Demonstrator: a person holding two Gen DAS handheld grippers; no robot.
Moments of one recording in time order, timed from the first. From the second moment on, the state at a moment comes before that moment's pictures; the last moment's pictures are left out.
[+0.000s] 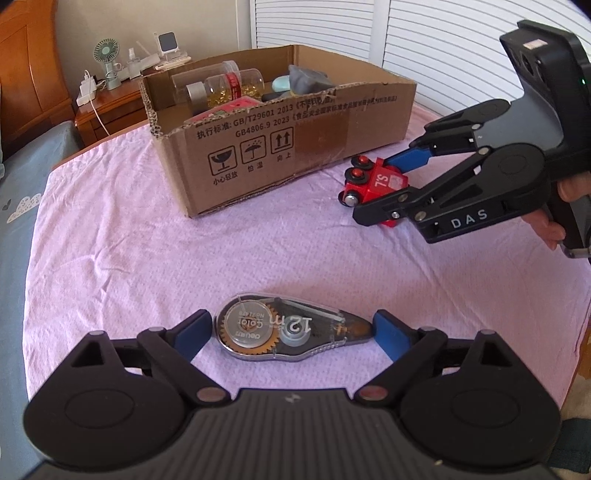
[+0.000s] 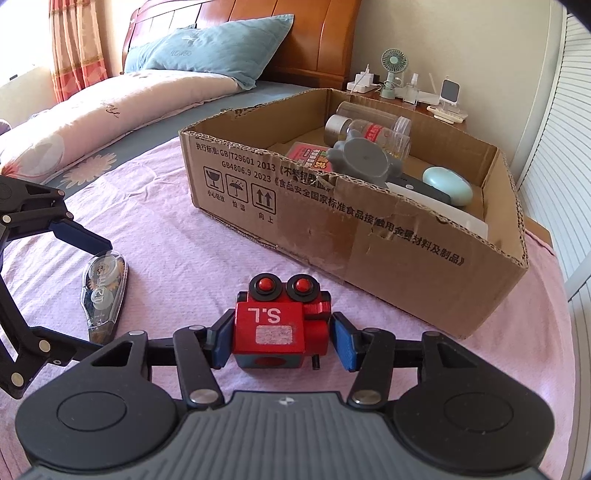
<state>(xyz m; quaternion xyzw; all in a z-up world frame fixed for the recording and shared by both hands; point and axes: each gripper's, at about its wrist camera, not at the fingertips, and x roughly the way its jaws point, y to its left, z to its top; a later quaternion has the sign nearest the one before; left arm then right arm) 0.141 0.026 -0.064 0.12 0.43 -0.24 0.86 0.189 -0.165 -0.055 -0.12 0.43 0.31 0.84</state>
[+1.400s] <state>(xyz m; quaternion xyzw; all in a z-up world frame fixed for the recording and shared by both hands) 0.302 -0.016 0.011 0.08 0.41 -0.17 0.89 0.233 -0.215 0.038 -0.10 0.38 0.26 0.88</state>
